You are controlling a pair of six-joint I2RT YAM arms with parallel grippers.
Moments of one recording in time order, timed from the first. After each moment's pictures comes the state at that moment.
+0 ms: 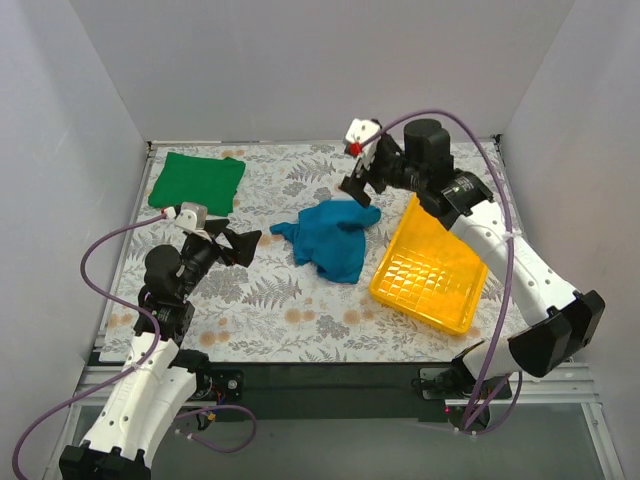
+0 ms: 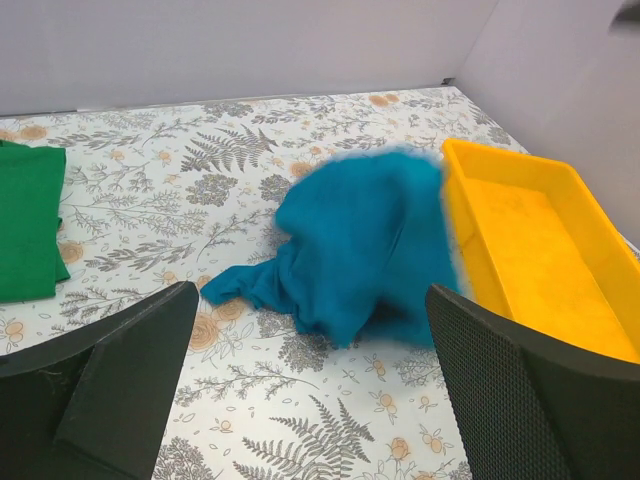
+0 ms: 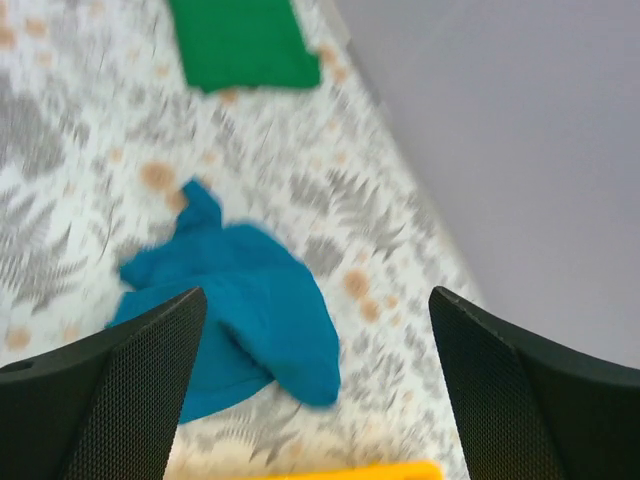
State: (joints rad) left arm -0.19 0.61 0.50 0.13 0.32 -0.26; right arm 0.58 1.44 1.63 -0.43 -0.39 -0.51
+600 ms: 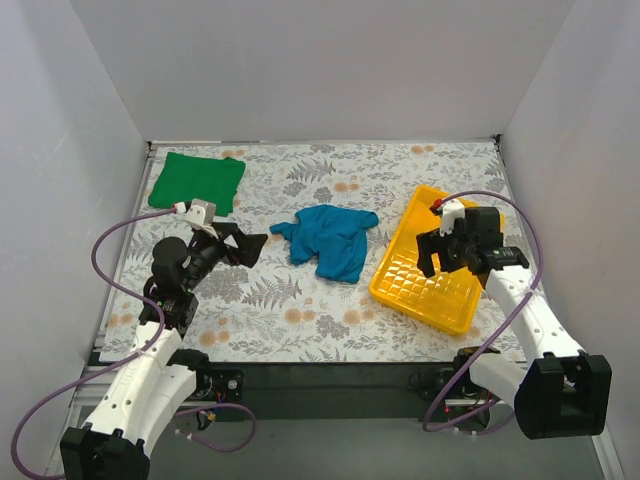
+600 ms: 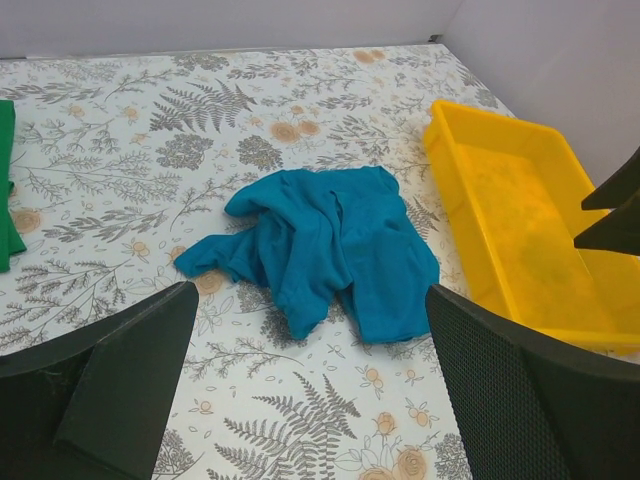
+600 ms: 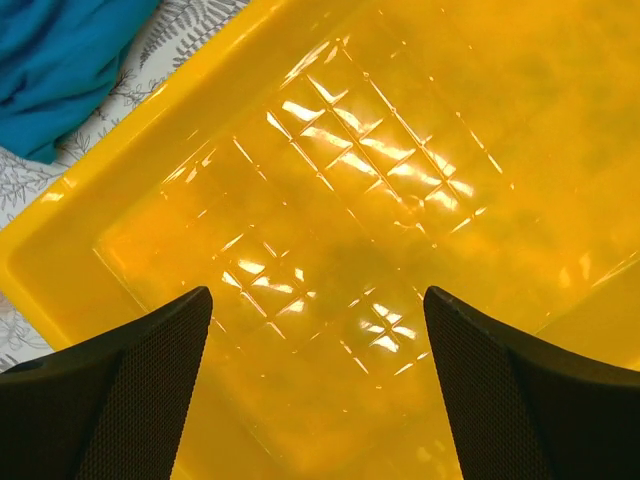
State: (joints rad) left arm -0.19 0.70 0.50 0.14 0.38 -0.27; right arm 0.13 1.07 0.76 -0.53 -0.28 -0.26
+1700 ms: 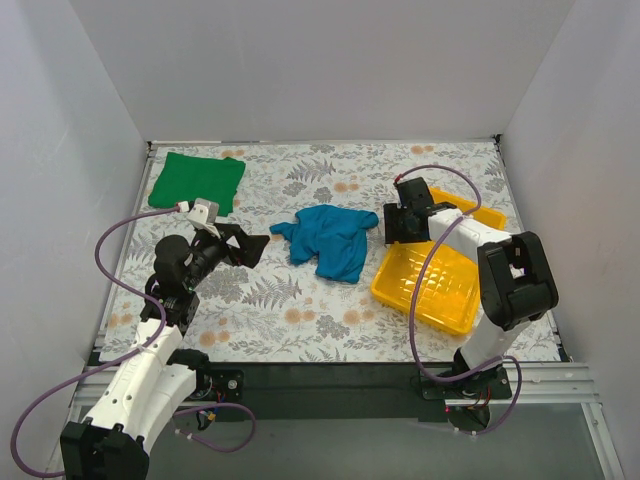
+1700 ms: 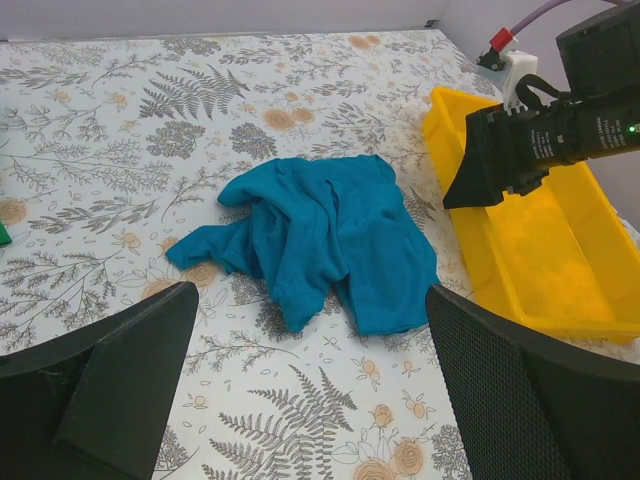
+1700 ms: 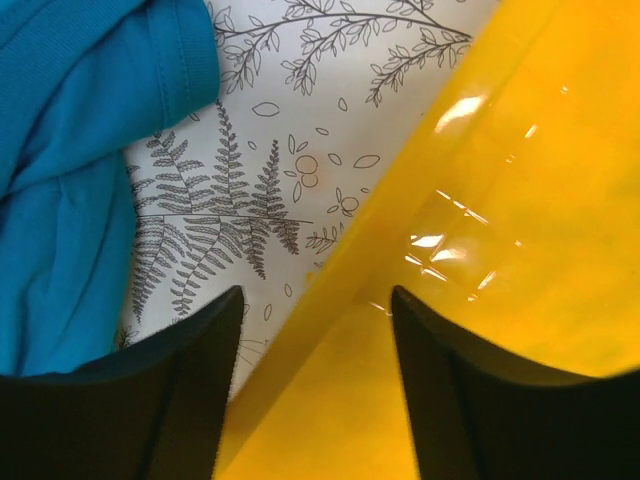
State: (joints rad) left arm -0.19 0.73 0.50 0.13 0.40 -0.28; right arm 0.36 1.70 1.06 -0.36 0.08 0.25
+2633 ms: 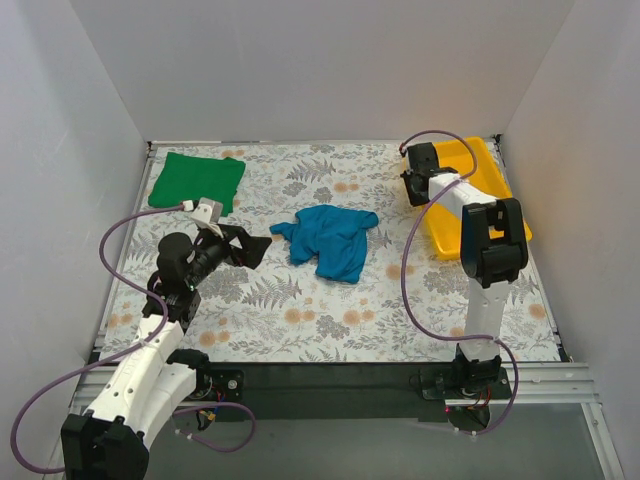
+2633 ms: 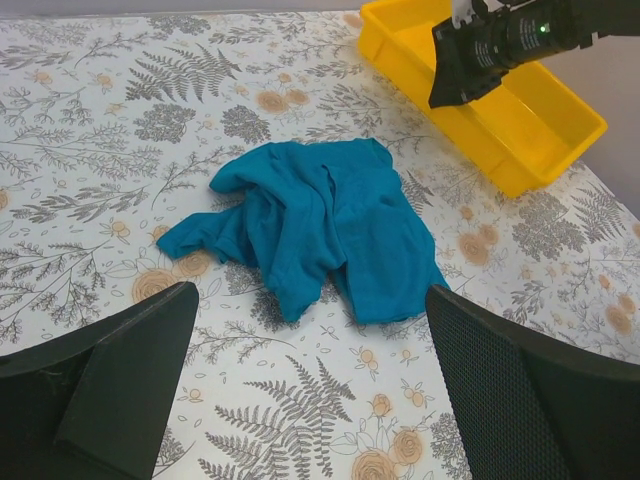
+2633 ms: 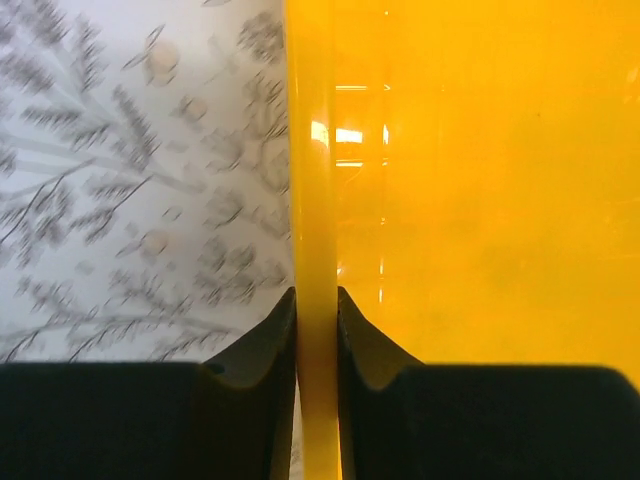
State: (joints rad) left arm -0.19 0.76 0.50 0.14 0.43 -0.27; right arm 0.23 2.04 1.48 -0.38 0.24 -0.12
